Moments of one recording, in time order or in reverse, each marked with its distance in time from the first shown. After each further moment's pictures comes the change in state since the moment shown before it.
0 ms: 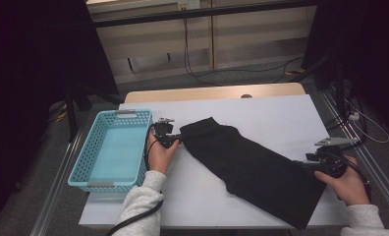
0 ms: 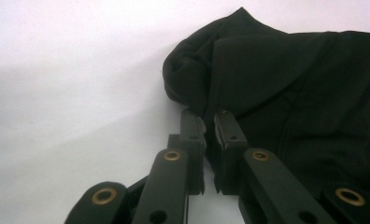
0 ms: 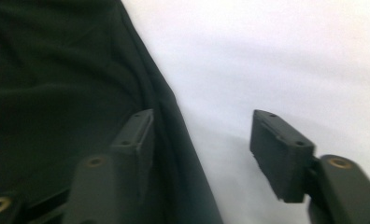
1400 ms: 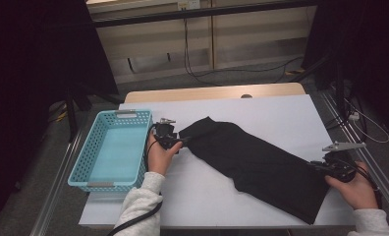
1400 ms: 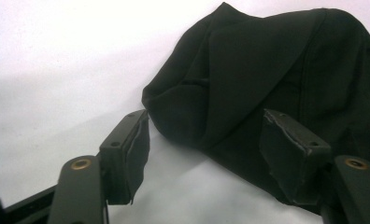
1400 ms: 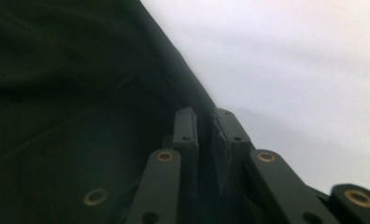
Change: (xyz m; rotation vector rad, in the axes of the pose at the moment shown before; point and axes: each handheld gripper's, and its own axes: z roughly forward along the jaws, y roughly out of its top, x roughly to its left) left arm -0.004 -0.001 0.003 0.010 0.012 0.064; right arm -0.008 -0.016 -0.013 0.066 -0.083 -0.008
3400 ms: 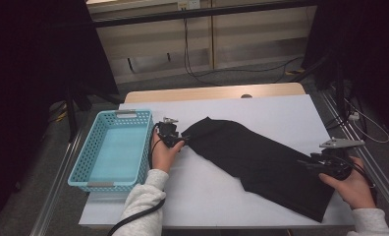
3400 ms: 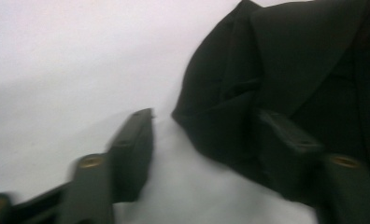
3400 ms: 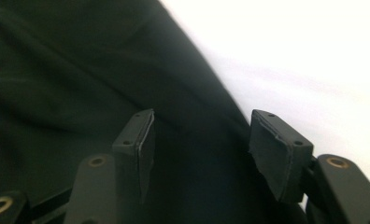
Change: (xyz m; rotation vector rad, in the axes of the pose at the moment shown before) left arm 0.004 0.000 0.019 -0.005 0.018 -0.011; right arm 0.011 0.013 0.000 -0.093 0.044 -0.024
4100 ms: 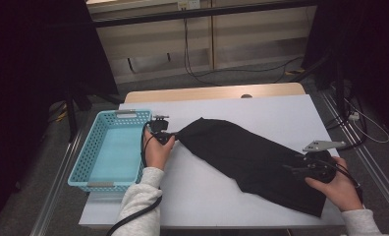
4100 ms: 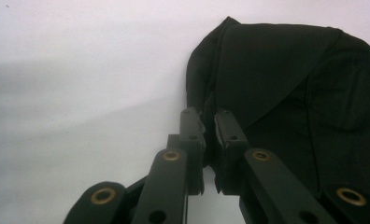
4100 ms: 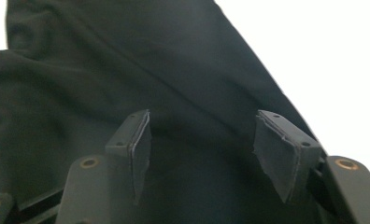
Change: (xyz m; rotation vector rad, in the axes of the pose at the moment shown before) left arm 0.010 0.010 -0.026 0.024 -0.007 -0.131; right arm 0.036 0.010 0.011 0.002 0.088 -0.102
